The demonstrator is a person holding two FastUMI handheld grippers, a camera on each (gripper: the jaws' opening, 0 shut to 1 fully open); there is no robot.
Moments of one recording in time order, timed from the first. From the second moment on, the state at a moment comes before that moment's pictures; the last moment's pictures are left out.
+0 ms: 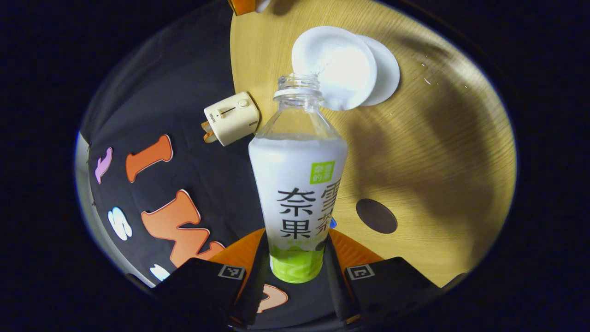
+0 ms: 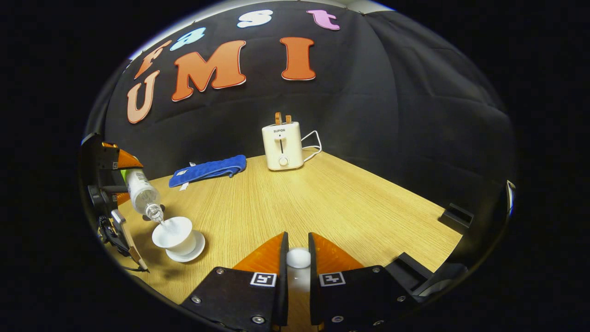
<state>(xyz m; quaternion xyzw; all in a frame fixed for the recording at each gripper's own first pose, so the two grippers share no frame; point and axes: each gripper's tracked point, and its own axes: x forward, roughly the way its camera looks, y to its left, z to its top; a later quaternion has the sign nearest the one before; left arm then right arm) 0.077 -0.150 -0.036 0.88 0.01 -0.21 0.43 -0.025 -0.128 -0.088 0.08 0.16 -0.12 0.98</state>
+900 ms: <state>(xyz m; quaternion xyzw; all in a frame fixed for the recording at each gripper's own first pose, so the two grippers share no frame) 0.083 -0.148 -0.084 0.72 0.13 -0.28 0.62 -0.022 -0.127 -0.094 0.08 0.17 -0.12 0.97</state>
